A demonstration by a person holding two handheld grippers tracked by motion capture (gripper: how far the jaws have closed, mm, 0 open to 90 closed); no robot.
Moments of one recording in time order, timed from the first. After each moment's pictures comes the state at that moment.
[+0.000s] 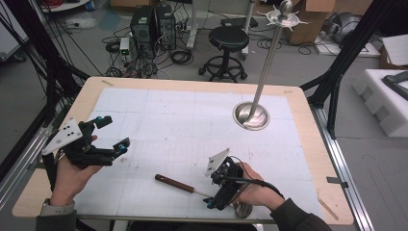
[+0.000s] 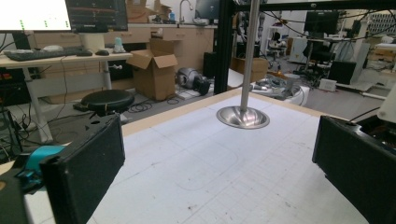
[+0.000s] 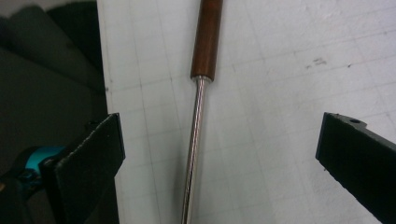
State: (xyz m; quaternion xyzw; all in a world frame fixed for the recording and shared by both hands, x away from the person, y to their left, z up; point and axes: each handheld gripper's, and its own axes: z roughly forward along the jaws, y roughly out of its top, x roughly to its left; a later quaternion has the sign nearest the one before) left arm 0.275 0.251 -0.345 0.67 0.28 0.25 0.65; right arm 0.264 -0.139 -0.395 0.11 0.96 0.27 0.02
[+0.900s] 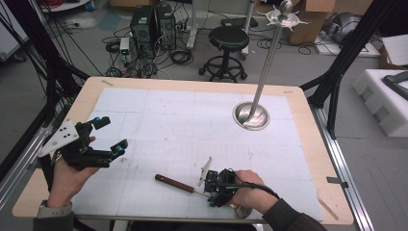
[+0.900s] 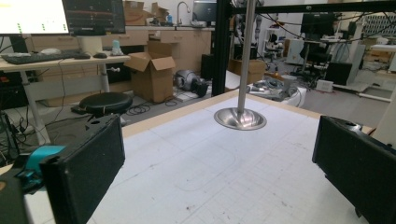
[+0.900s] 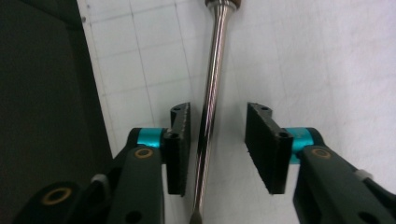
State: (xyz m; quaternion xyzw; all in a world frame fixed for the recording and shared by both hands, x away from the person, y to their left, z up) left arm 0.269 0.255 -0.345 0.67 0.28 0.25 0.65; right arm 0.255 -0.122 -0.410 0.12 0.99 0.12 0.01
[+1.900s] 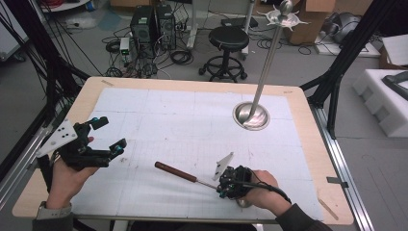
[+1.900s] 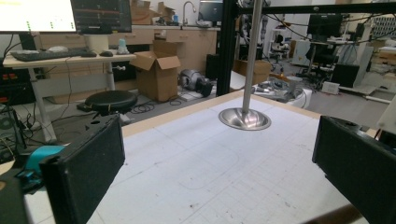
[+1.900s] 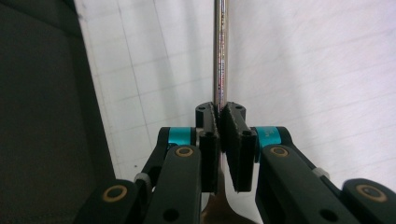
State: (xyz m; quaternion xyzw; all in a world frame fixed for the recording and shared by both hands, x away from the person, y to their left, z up) left arm 0.267 0.257 -0.343 0.66 0.28 0.25 0.65; right arm 0.257 -0.162 -0.394 0.13 0.97 0.20 0.03
